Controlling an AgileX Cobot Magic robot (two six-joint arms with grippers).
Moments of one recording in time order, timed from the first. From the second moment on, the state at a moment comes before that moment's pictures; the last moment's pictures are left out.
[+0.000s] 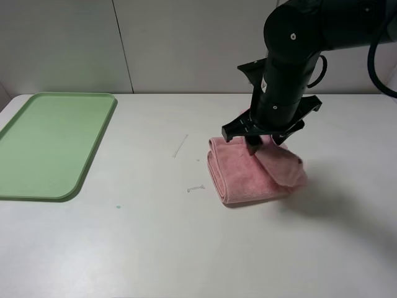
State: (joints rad) left arm 0.03 -0.01 -0.49 0.08 1.06 -0.09; right arm 0.61 1.78 -1.21 -0.16 0.91 0.34
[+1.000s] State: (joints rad) left arm 0.03 -0.01 -0.49 0.08 1.06 -0.09; right arm 0.61 1.60 -1.23 0.00 1.10 0.16
